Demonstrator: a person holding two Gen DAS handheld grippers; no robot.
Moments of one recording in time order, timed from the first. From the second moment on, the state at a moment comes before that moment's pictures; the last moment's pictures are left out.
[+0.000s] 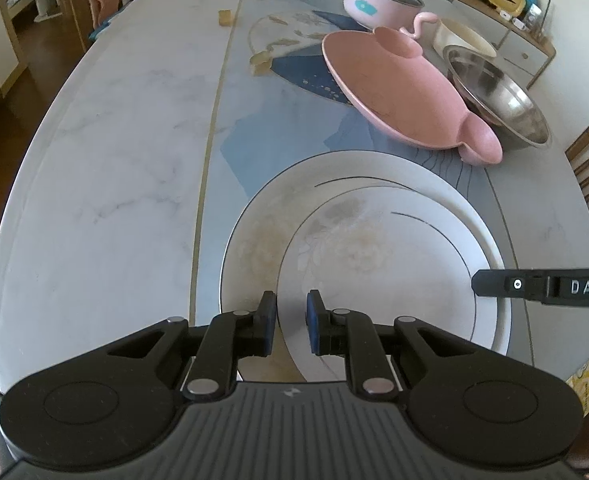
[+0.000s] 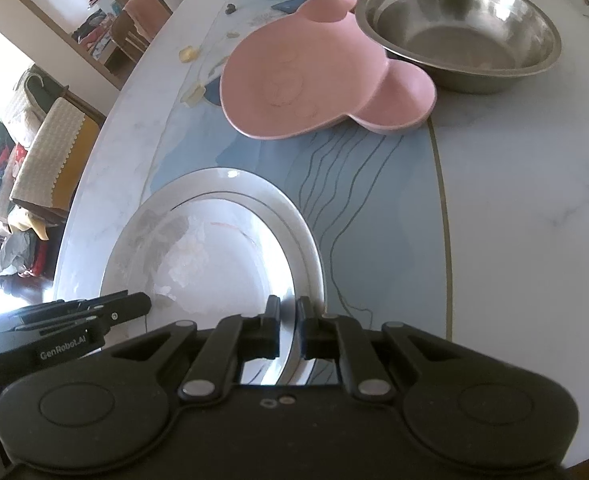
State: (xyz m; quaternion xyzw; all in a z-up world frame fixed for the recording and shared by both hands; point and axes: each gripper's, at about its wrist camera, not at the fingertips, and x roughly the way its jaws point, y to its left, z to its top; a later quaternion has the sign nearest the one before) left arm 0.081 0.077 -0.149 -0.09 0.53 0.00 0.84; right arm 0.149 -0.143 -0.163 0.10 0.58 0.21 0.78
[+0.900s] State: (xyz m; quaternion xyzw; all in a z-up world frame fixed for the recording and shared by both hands) left arm 0.080 0.072 -0.108 -0.05 0.49 -0.02 0.87; right arm 0.149 -0.144 -0.130 0.06 0.55 0.21 0.80
